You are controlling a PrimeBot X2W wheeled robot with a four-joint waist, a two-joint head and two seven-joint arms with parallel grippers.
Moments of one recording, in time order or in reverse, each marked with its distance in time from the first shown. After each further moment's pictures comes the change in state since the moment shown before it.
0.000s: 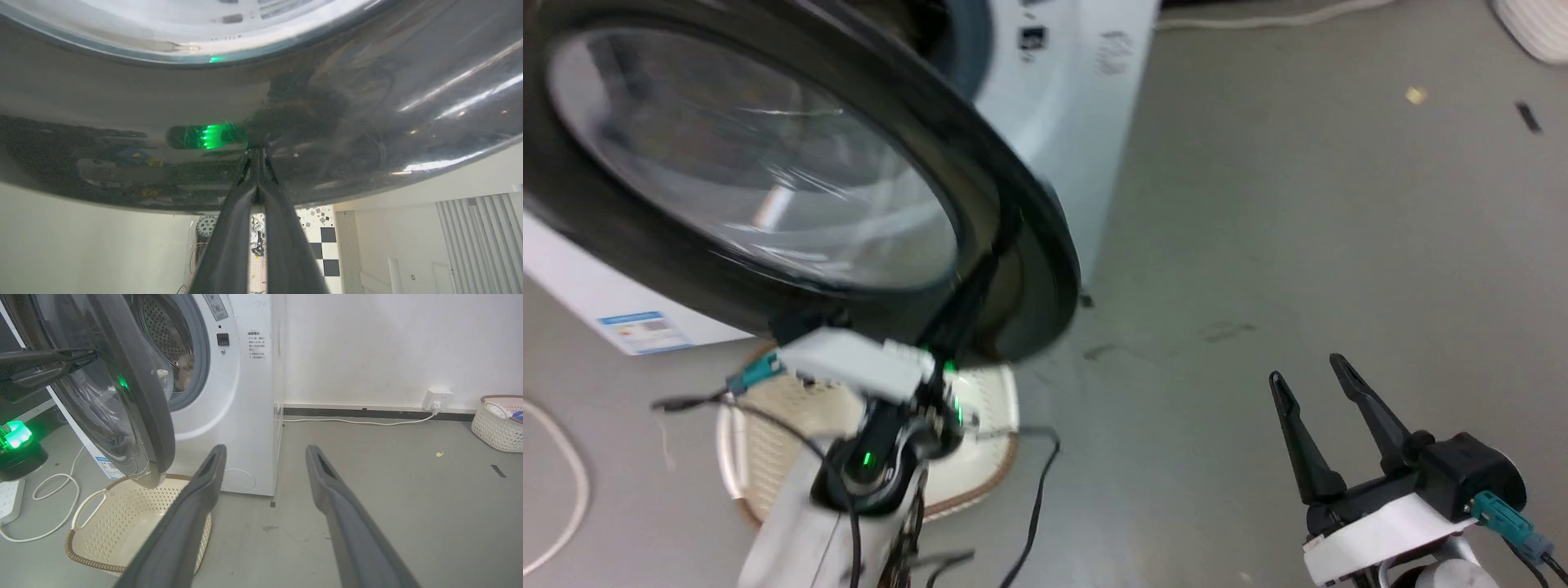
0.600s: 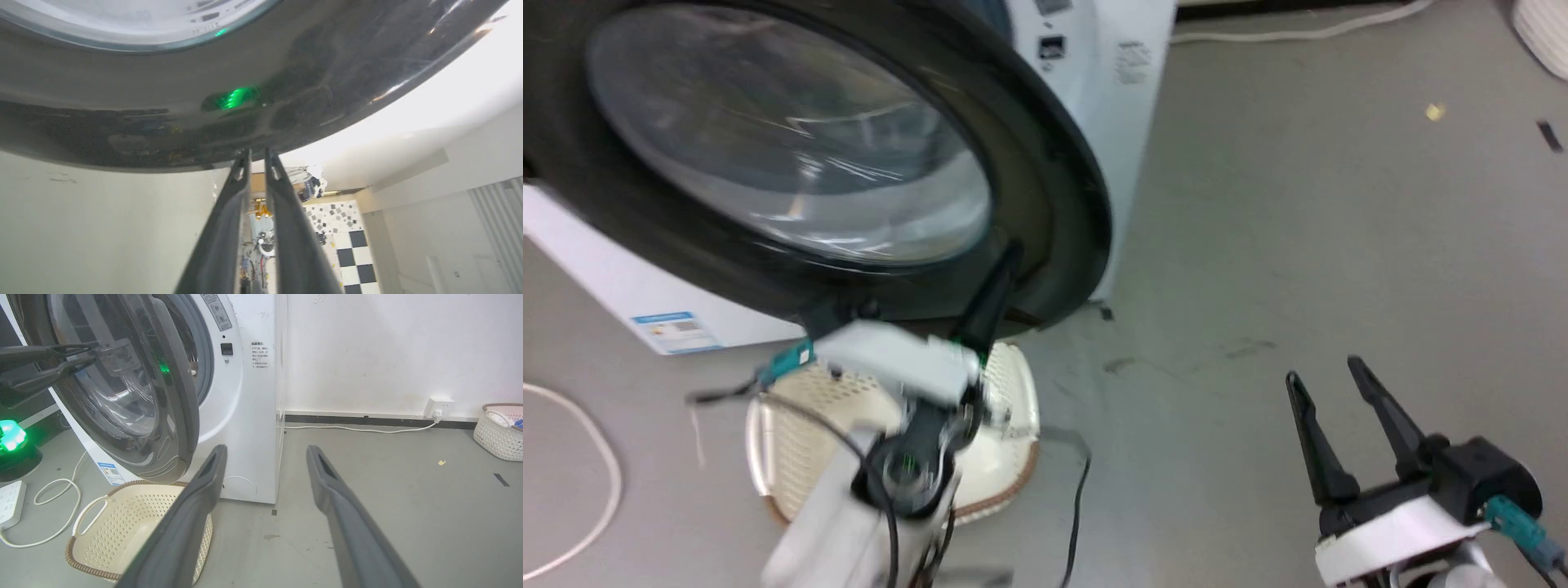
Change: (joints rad) left arm -0.131 0.019 -0.140 0.117 0.011 -0.036 -0.185; right arm 0.004 0.012 -0.035 -0.002 -0.013 0.000 0.000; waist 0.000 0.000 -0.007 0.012
